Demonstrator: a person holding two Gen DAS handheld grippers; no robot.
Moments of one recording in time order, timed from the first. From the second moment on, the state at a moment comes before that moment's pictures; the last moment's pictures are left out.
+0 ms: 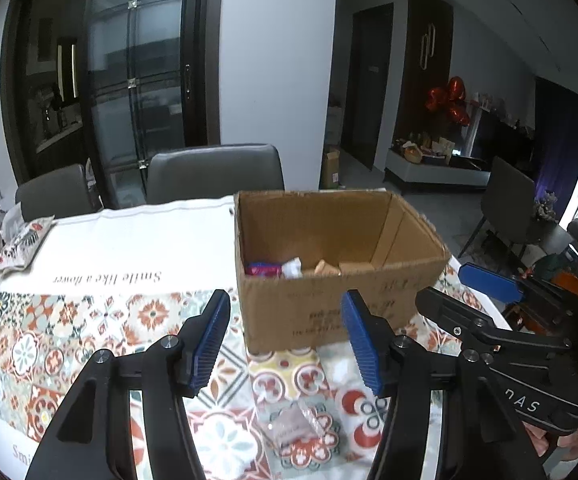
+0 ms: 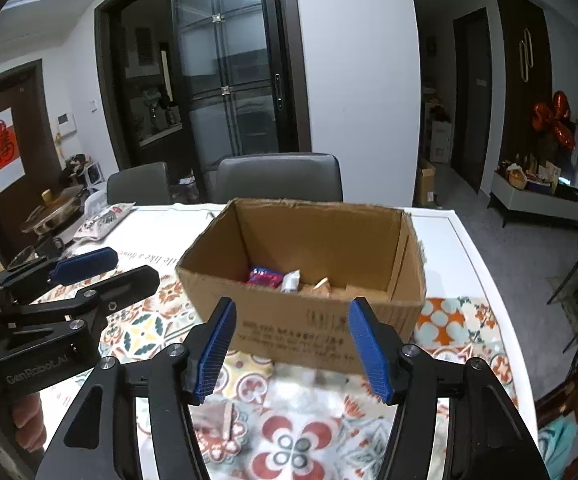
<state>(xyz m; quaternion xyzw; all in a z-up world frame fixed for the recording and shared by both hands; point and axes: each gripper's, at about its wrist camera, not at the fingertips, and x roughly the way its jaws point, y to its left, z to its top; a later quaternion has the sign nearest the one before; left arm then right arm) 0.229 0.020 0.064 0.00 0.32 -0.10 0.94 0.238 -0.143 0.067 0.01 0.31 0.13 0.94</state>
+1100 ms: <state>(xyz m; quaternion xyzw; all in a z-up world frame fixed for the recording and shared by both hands) 0.219 0.043 -0.066 -0.08 0.46 -0.08 0.88 0.217 -0.123 -0.042 0.00 0.41 0.12 0.91</state>
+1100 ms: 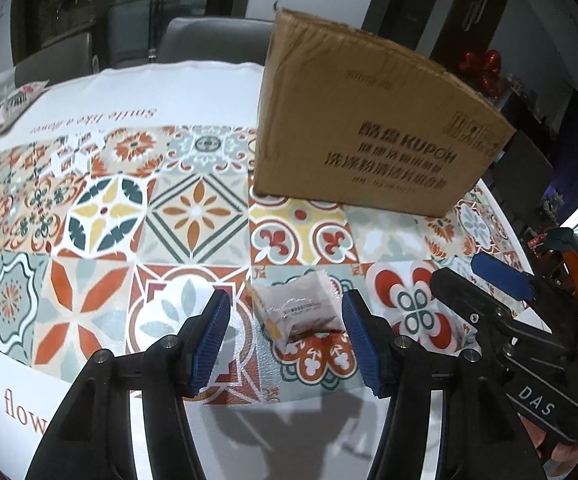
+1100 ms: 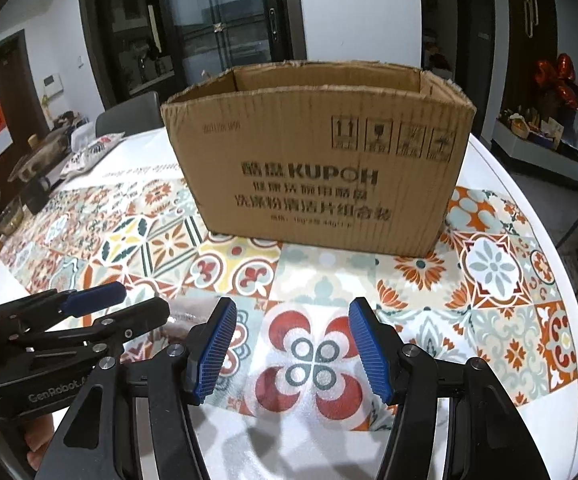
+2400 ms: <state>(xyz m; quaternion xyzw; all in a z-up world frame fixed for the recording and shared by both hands) 0.215 0.028 -0.069 -0.10 0.44 -0.10 0.89 0.215 -0.128 -0.045 0.02 0.42 0.11 0.90</state>
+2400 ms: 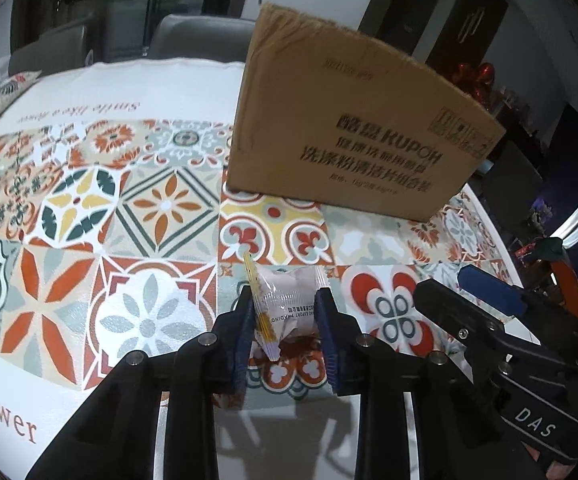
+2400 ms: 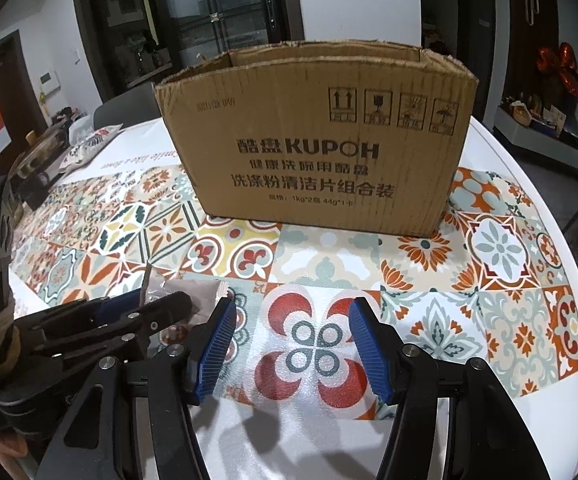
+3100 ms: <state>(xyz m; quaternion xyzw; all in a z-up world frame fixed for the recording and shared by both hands) 0.204 0.021 0.022 -0.06 0.35 -0.12 0.93 0.206 -0.147 0.022 0.02 0.36 0.10 0.93</state>
